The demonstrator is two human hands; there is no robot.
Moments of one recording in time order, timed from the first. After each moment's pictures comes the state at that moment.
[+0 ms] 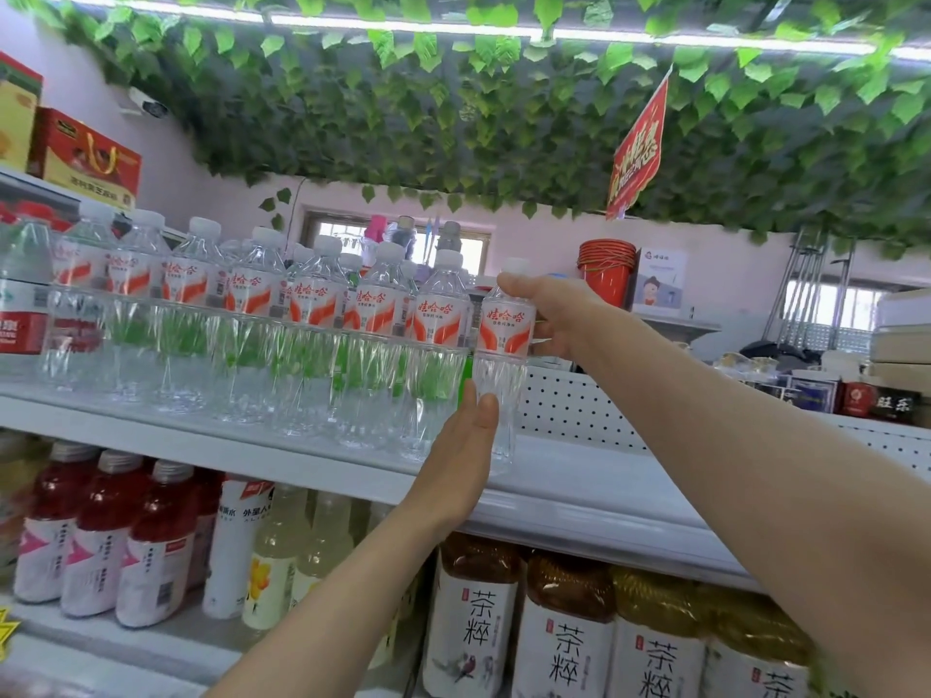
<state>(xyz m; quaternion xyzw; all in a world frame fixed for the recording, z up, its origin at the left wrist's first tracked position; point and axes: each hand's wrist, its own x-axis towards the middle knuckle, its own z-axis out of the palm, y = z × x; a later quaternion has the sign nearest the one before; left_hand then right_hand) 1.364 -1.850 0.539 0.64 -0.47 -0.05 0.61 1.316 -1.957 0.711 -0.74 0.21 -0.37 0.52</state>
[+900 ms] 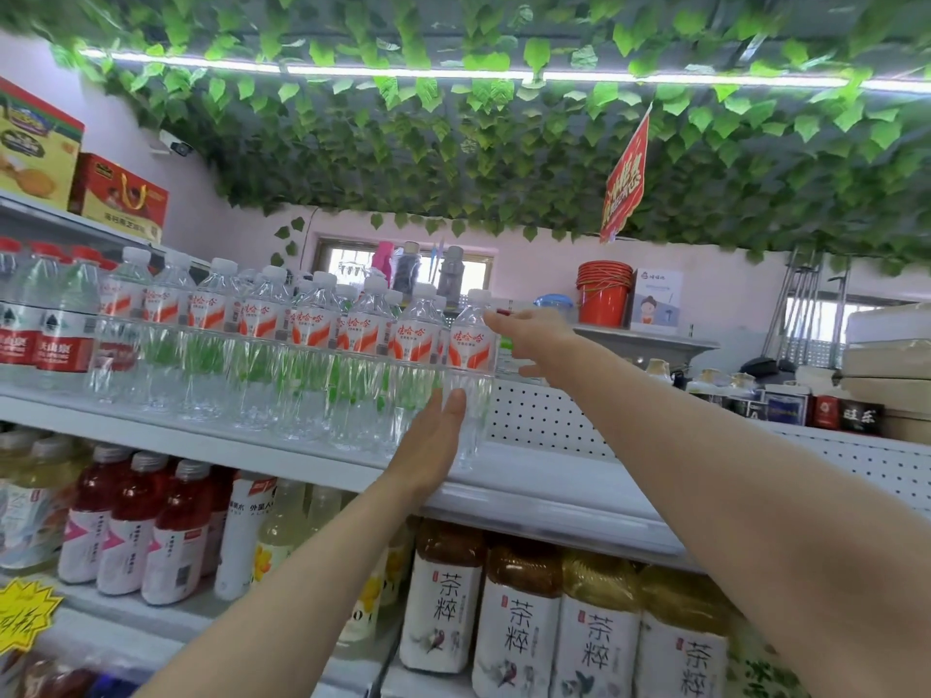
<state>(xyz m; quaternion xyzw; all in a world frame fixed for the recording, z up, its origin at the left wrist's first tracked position) 1.336 -1.841 0.560 0.68 -0.42 0.01 0.59 1.260 -1.954 0.702 -0.82 0.20 -0.36 0.40</state>
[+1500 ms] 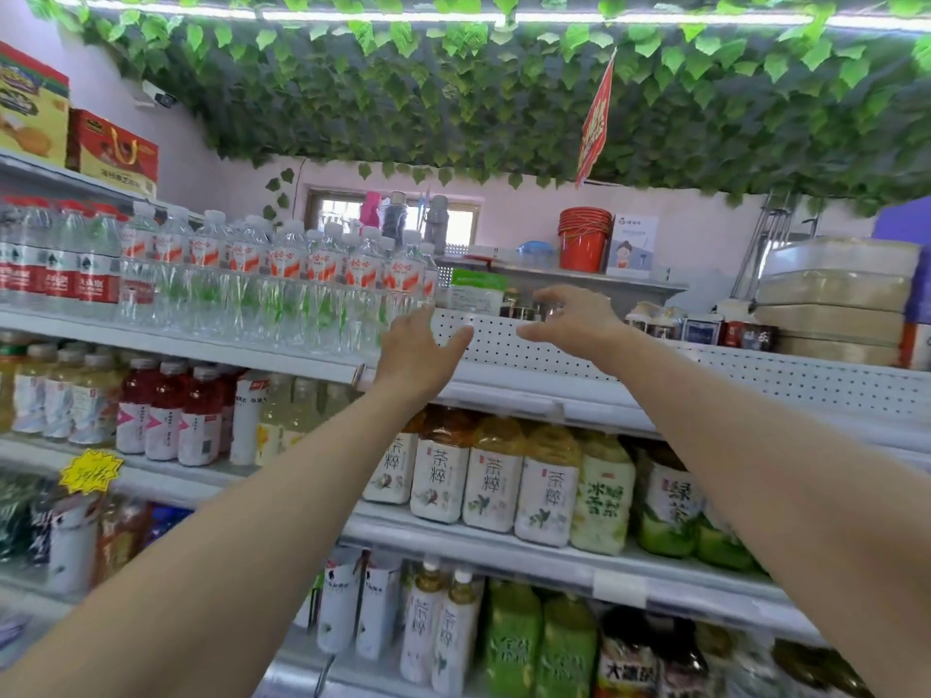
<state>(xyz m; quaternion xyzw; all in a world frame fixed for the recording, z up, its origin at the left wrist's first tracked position) 1.152 -1.810 0.566 0.76 -0.37 0.18 0.51 1.014 -1.961 0.638 -0.89 0.19 -0.35 0.21</state>
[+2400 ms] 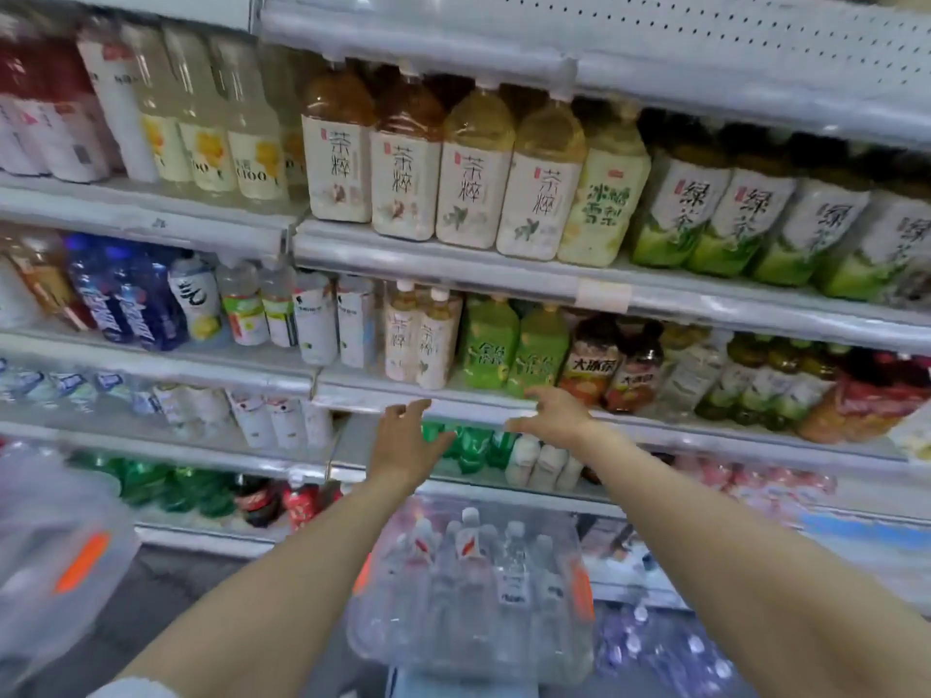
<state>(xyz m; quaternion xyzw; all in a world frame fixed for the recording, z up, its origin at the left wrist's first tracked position) 1.086 -1.818 0.155 0.86 -0.31 -0.16 0.36 0.955 -1.998 0.214 -0.85 0.40 0.02 0.34</state>
